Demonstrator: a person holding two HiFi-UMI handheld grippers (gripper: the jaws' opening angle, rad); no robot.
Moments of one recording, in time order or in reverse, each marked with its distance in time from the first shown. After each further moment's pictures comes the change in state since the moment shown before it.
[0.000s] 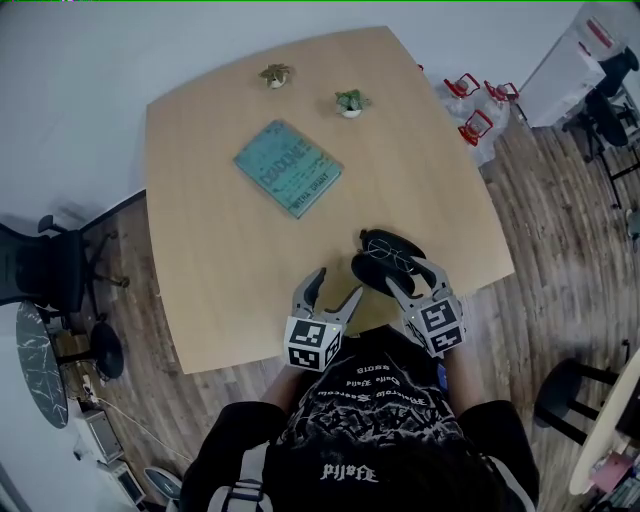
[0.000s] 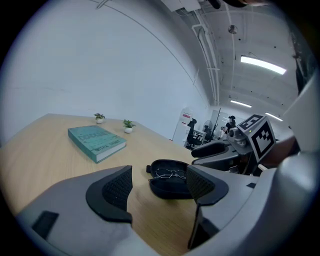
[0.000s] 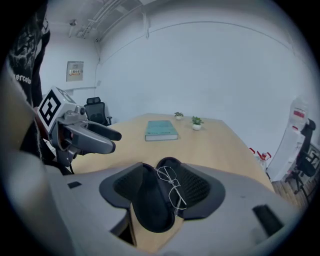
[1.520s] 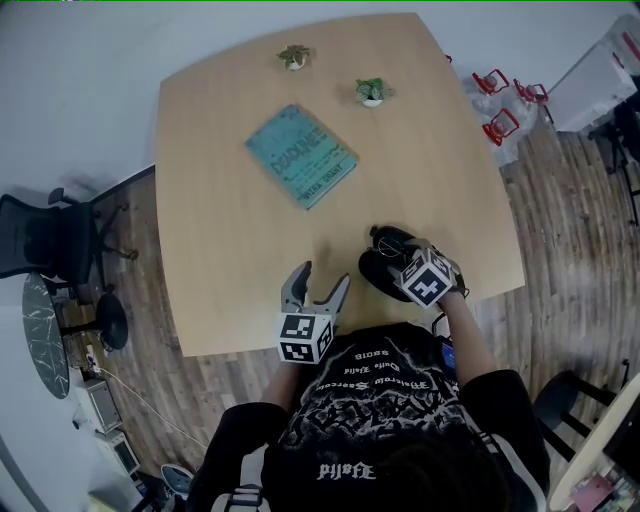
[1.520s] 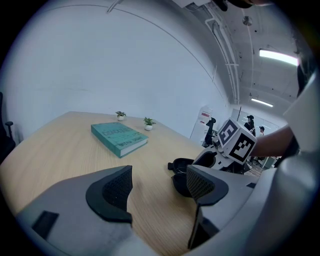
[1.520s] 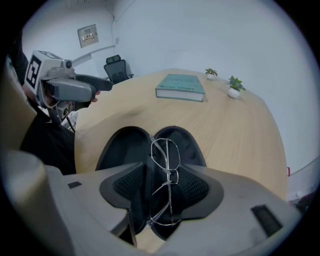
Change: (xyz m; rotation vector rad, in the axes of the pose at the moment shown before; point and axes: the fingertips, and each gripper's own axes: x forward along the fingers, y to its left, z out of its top) left arm -0.001 0.050 -0.008 -0.084 0.024 0.204; right arm 0.089 -0.016 -0.062 -0.268 0.501 0.265
